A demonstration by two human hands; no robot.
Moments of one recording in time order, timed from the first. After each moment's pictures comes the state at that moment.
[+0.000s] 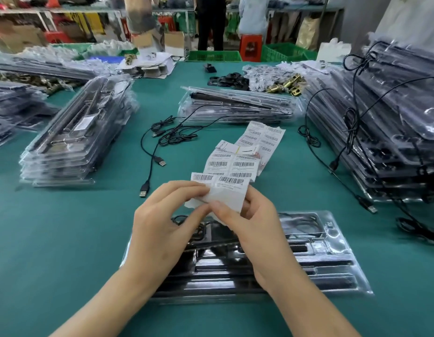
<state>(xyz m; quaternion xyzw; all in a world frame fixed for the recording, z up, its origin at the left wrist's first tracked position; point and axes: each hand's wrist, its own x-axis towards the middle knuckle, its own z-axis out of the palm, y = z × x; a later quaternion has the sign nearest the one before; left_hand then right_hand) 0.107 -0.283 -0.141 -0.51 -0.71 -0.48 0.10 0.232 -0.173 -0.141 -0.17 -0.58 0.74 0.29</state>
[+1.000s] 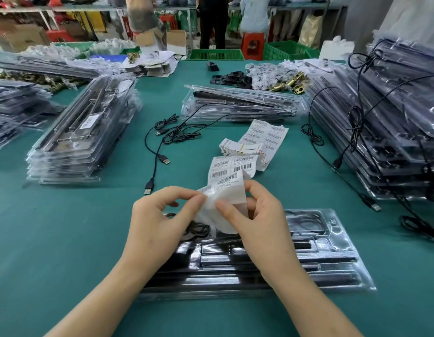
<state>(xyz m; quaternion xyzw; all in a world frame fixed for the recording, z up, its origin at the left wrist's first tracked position) 0.097 -0.291 -0.142 -0.40 -0.73 -0.55 -0.06 0.233 -0.175 -0.143 -0.22 -0.67 0.64 0.31</state>
